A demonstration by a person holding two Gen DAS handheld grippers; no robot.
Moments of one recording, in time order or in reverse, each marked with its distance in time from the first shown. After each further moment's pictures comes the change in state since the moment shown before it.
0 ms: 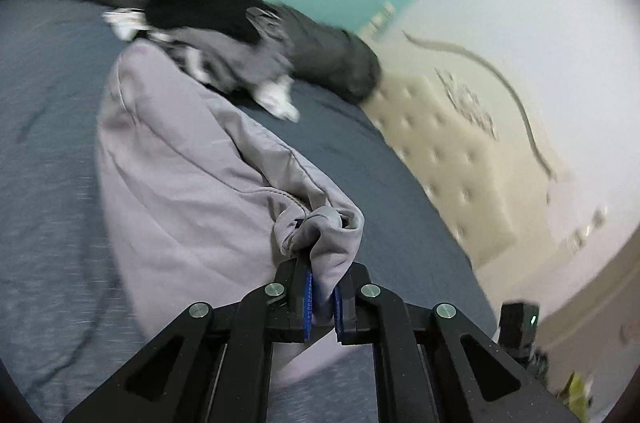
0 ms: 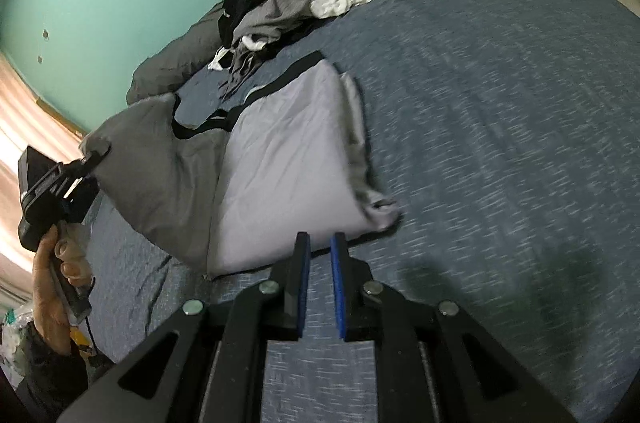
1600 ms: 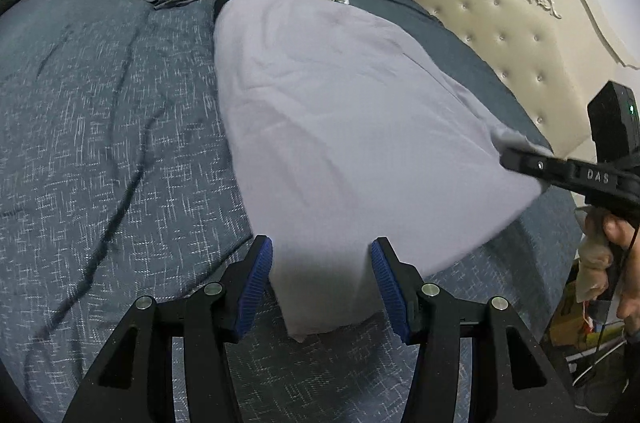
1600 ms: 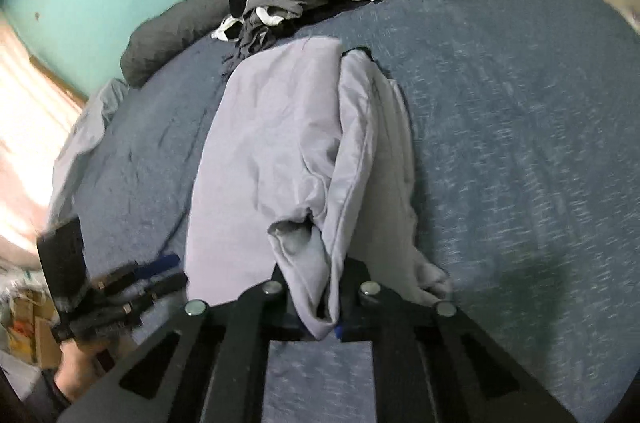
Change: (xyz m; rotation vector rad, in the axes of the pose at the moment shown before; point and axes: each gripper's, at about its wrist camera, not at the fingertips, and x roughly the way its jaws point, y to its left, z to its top) left arm 0.028 0.061 -0.098 0.085 0.276 0.279; right arm 0.072 0.050 0.050 -0.136 0.129 -0.071
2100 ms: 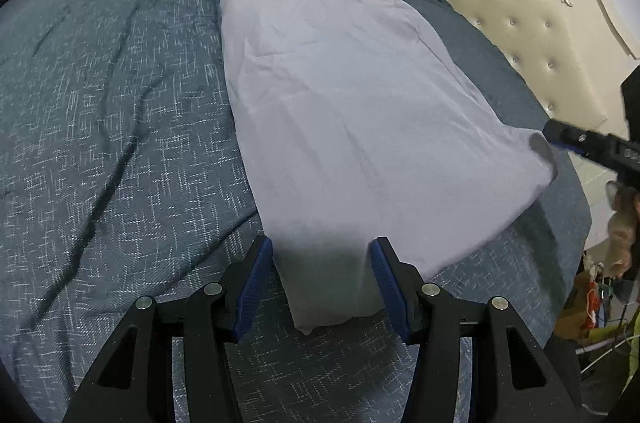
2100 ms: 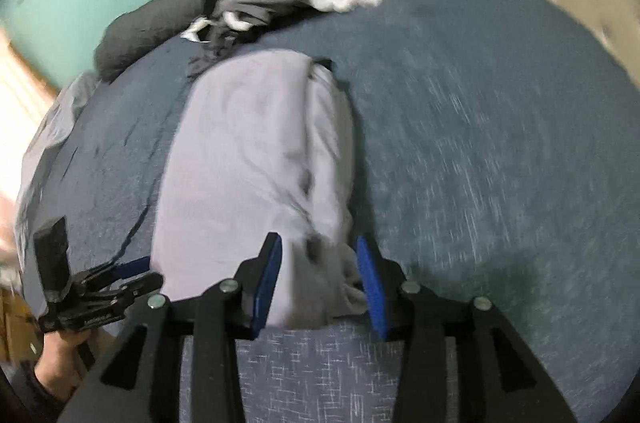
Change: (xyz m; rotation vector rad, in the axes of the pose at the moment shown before) left arm 0.012 0.001 -0.011 -0.009 0.049 0.023; right arm -0.028 0.003 0.005 -0.091 -0.047 -0.127
